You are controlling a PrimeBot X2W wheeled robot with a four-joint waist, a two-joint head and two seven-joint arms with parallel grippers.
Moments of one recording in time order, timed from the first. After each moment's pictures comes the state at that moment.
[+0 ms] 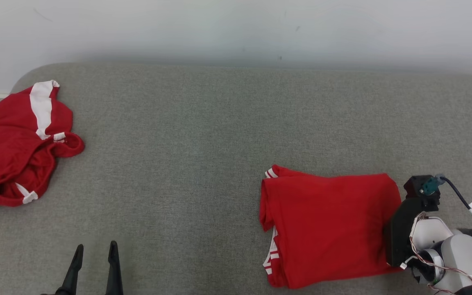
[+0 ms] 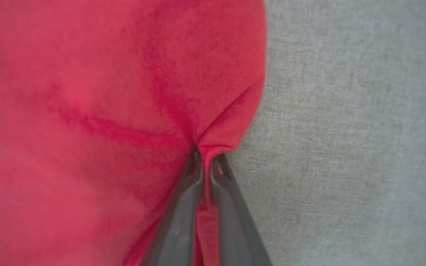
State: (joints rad) left arm 0.06 0.05 0.06 0.15 -0.19 -0.13 -0.26; right arm -0.34 -0.18 -0.04 0.42 0.19 0.13 0.85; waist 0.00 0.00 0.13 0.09
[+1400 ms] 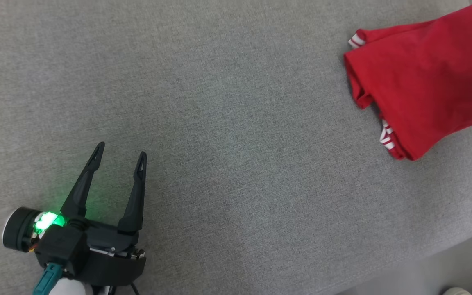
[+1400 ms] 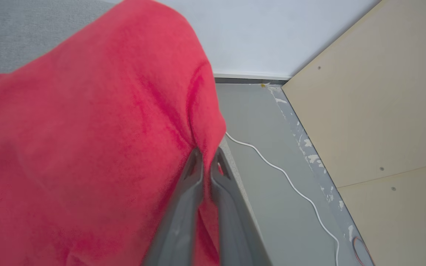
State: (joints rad) left arm -0.20 0.21 -0.14 -0.07 -0.13 -0.13 -0.26; right arm -0.75 -0.46 -0.11 0.51 0.10 0.13 0.36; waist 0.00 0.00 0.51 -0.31
